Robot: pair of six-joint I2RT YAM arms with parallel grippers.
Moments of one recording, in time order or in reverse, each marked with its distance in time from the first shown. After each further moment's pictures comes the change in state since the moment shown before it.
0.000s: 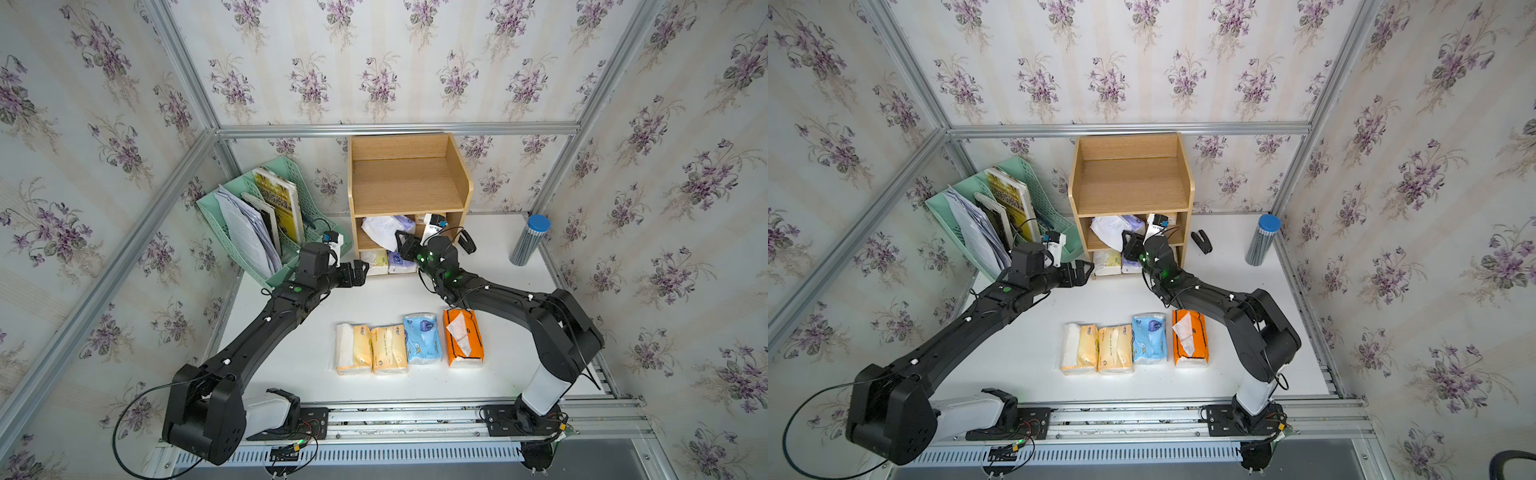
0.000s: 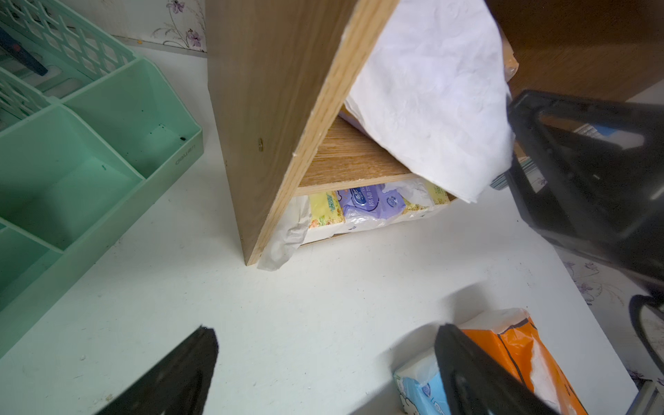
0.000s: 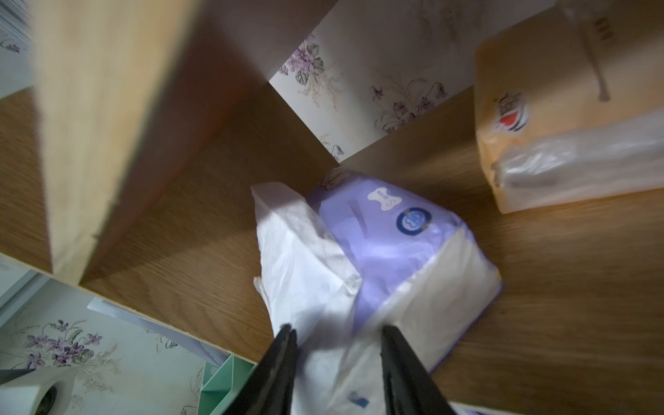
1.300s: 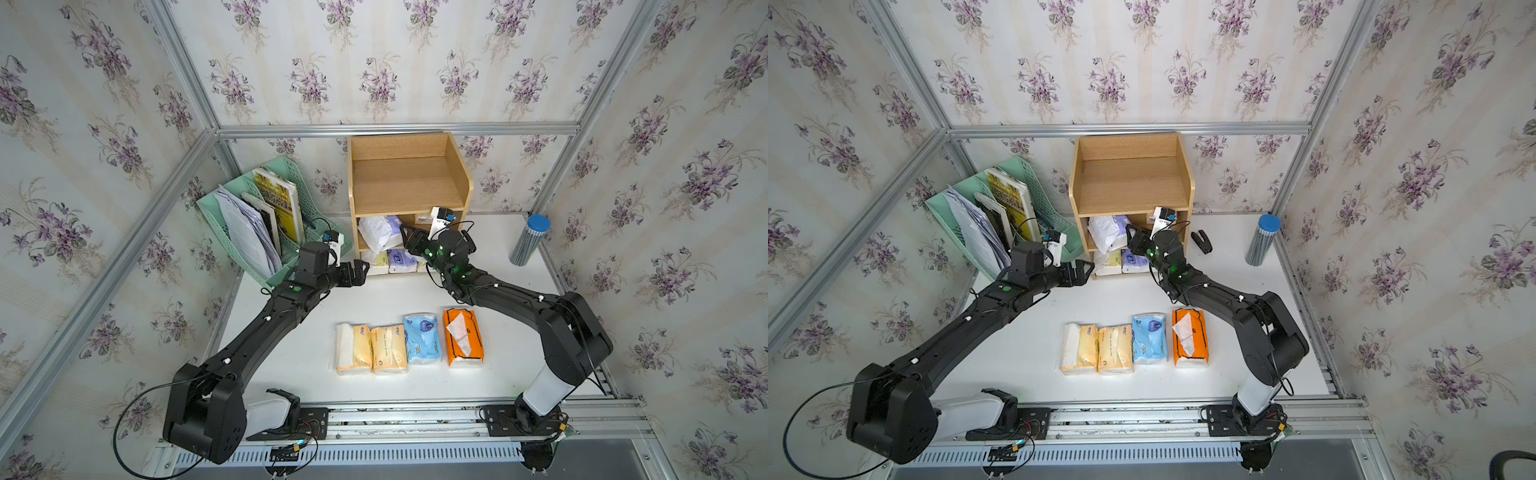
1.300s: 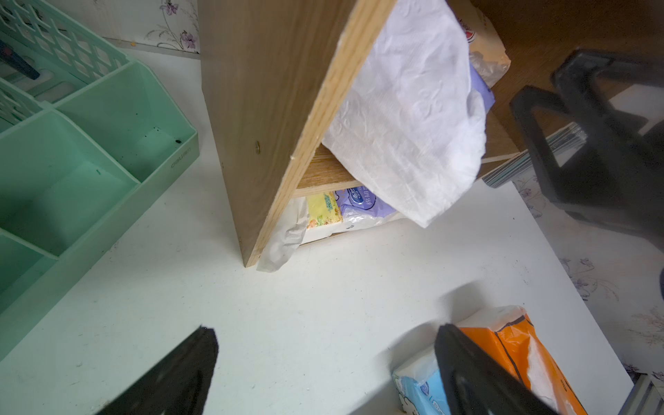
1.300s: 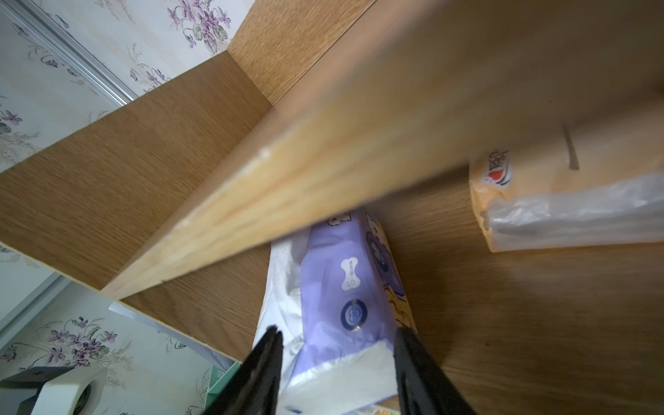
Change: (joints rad) left arm 0.005 -0.002 0.008 -0.002 0.017 0.011; right arm -0.075 -0.047 0.001 0.007 -0.079 -0.035
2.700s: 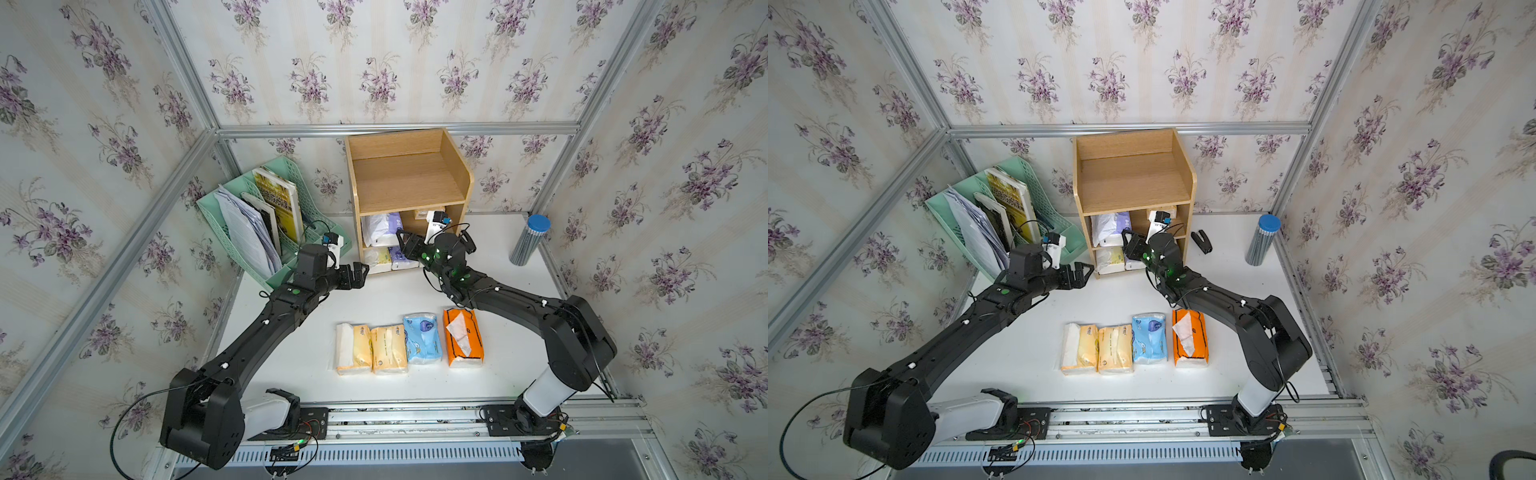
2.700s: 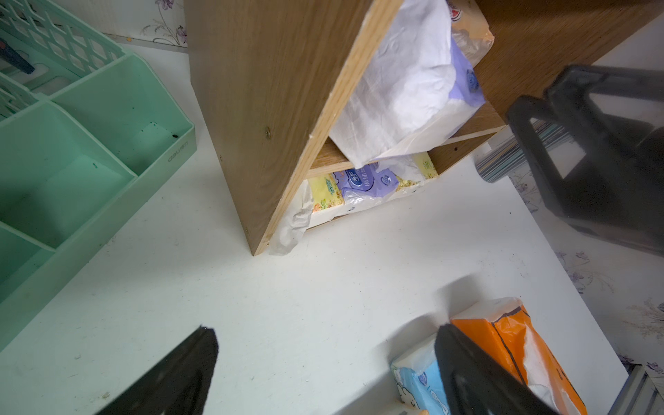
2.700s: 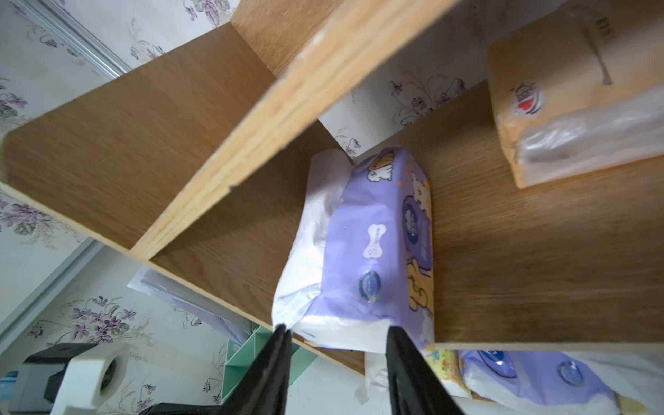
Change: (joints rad) left arm 0.000 -0.024 -0.024 0.002 0.011 0.004; right arm 0.034 -0.042 -0.013 -0.093 0.009 0.032
